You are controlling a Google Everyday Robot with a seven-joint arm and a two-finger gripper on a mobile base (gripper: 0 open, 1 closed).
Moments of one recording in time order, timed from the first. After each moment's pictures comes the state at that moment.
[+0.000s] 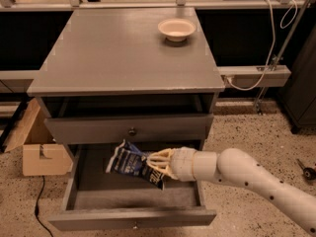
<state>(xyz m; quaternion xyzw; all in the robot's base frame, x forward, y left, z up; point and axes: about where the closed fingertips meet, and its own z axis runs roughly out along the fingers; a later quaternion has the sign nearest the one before) 0.495 0.016 0.623 -0.57 0.60 0.24 0.50</state>
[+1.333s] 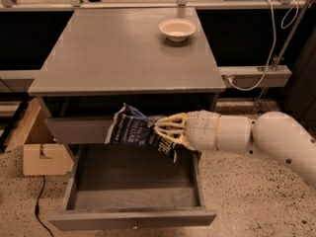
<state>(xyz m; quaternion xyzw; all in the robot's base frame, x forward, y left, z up) 0.489 -0.013 0.802 -0.62 0.51 0.15 0.57</state>
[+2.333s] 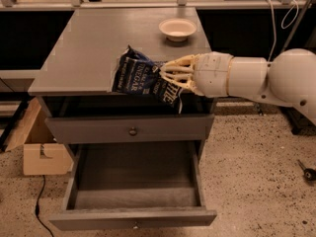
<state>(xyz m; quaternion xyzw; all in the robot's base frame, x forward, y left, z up) 0.560 -0.028 0.923 -0.63 0.46 0.09 0.62</state>
